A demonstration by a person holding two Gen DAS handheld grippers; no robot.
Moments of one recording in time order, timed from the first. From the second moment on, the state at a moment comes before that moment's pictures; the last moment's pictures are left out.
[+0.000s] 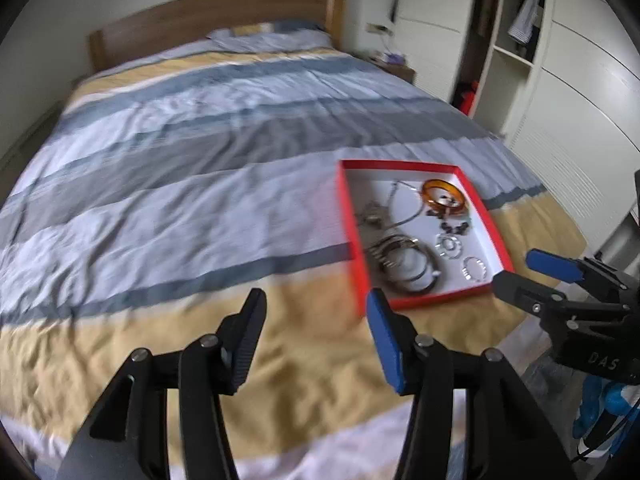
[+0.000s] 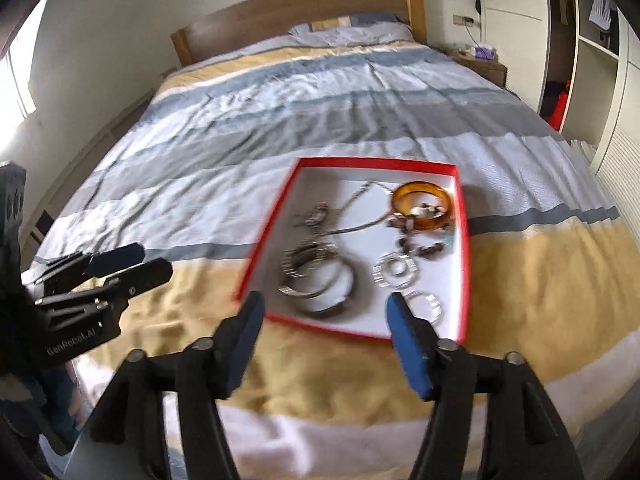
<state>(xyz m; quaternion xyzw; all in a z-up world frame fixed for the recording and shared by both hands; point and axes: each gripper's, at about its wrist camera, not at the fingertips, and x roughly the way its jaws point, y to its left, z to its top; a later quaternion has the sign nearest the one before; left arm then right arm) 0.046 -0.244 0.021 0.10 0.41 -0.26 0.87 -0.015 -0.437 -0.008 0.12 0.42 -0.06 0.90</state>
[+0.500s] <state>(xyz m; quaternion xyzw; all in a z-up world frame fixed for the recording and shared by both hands) -0.015 -0.118 0.043 0.07 0.37 -0.16 0.91 -0.063 -0.349 0.015 0.10 0.37 -0.09 0.92</state>
